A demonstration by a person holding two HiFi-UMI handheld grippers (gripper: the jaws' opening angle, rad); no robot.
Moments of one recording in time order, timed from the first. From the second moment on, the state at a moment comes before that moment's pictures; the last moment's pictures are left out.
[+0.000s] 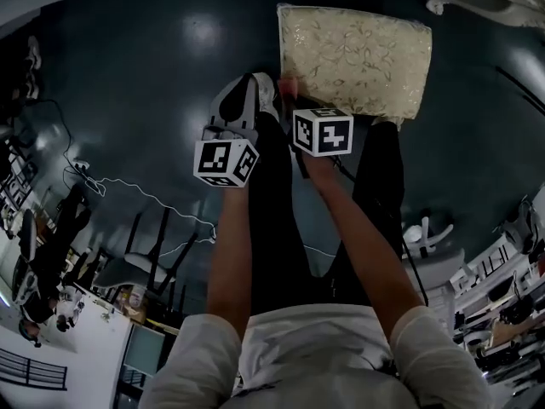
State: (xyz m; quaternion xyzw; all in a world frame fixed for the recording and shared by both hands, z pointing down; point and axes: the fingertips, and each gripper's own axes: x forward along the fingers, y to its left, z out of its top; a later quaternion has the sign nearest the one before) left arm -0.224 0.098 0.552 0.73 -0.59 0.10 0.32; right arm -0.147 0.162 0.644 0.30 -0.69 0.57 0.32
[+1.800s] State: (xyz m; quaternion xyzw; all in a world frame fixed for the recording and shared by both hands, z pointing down) left arm 0.031 0.038 0.535 0.84 -0.43 0.10 0.30; right arm 0.170 0.130 0.659 0.49 -0.60 0.55 0.32
